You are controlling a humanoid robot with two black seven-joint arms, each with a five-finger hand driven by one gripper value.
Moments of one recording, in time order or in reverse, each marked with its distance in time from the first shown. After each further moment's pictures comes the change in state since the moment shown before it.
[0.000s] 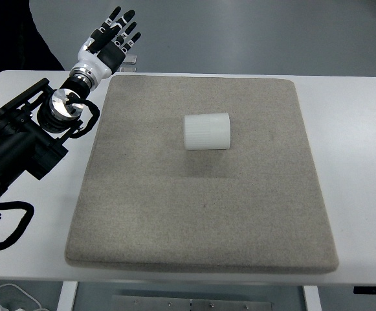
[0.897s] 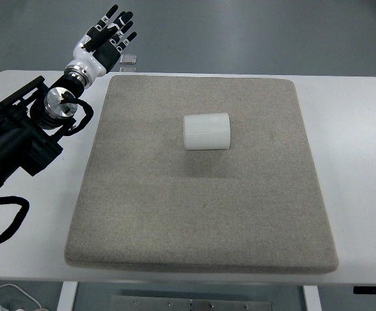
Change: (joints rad) left arm -0.059 0.009 0.096 0.075 0.051 -0.067 0.000; right arm 0.000 0.000 0.000 0.000 0.000 0.000 0.000
